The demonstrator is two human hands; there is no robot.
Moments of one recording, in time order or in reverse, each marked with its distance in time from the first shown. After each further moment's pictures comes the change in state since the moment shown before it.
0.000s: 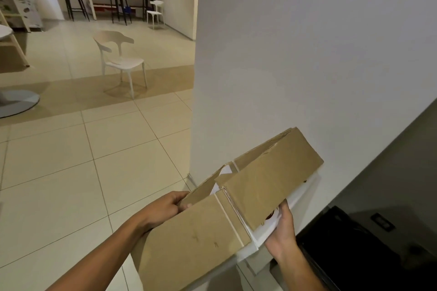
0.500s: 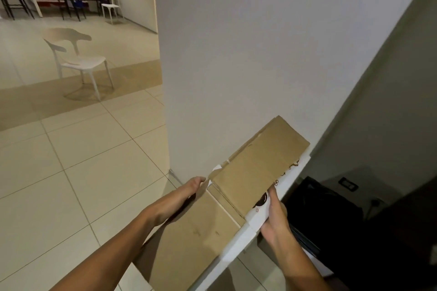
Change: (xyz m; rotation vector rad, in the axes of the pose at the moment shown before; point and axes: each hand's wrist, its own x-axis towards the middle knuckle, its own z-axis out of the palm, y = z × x) left_hand 0.003 0.044 0.053 -0.191 -0.218 0.018; right_hand -0.038 0.001 -0.038 0.017 0.274 -0.052
